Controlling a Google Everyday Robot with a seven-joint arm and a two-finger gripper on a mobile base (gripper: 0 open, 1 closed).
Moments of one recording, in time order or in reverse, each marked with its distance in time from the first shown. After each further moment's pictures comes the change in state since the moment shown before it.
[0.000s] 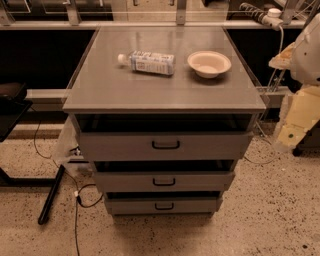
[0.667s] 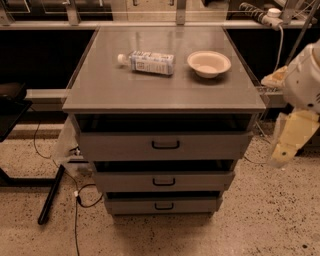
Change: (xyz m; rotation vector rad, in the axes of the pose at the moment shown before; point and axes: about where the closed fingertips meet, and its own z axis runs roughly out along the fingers) arm 0.008 0.007 0.038 -0.022 -0.049 -0.039
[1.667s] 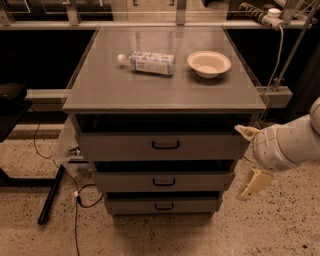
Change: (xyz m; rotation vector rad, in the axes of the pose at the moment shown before) arm 0.035 0.016 0.164 0.062 -0.222 -0.087
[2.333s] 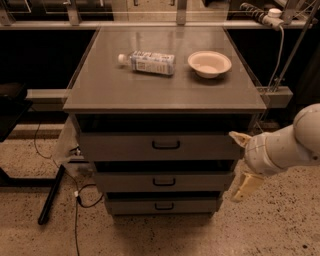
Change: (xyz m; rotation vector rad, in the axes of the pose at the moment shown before) arm 0.017 -0.001 0.038 0.000 0.007 -0.003
